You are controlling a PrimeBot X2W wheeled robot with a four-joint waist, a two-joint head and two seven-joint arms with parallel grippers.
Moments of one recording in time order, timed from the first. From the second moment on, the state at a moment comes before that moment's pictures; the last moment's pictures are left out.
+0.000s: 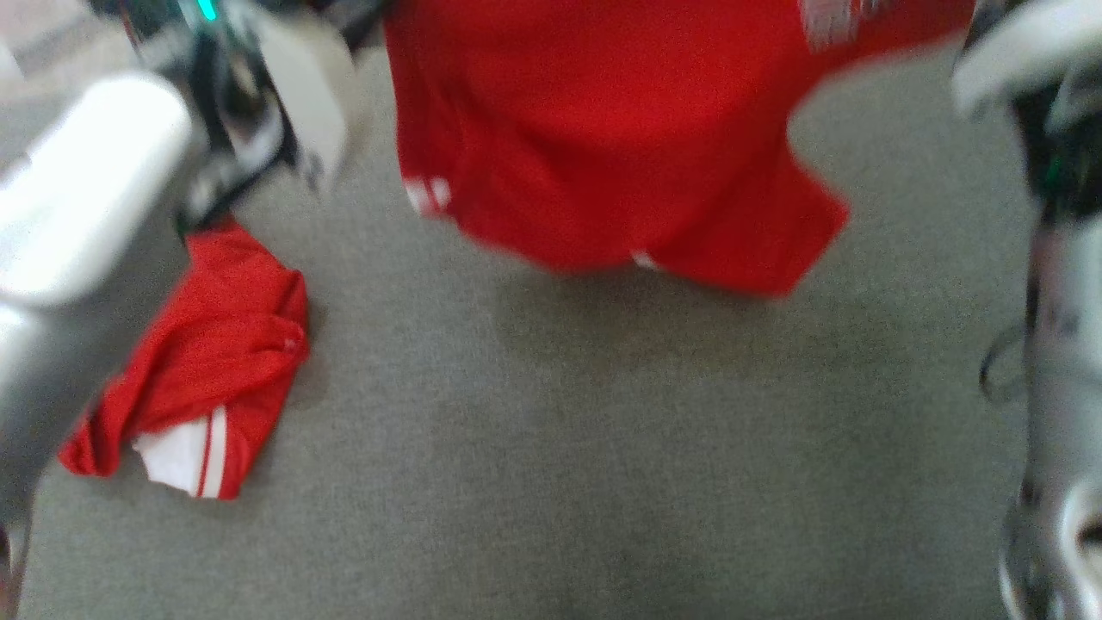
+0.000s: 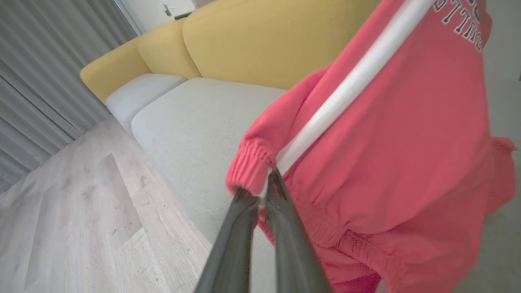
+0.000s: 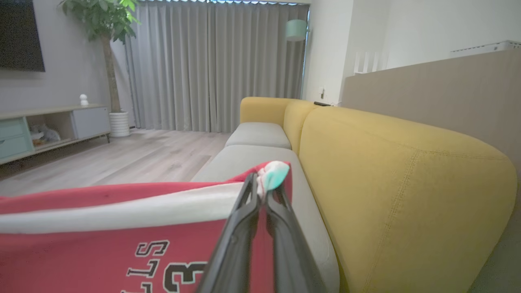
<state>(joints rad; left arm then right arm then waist) -1.14 0.50 -0.86 0.30 -0.60 -0.13 0.41 -0.81 -0.14 -0.01 0.20 0.12 0.12 0.25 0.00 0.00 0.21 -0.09</state>
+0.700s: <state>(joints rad) -1.37 0.33 -1.10 0.75 -0.58 -0.13 -0.06 -1.20 -0.15 -0.04 1.04 -0.04 0.12 -0.17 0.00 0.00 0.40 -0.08</state>
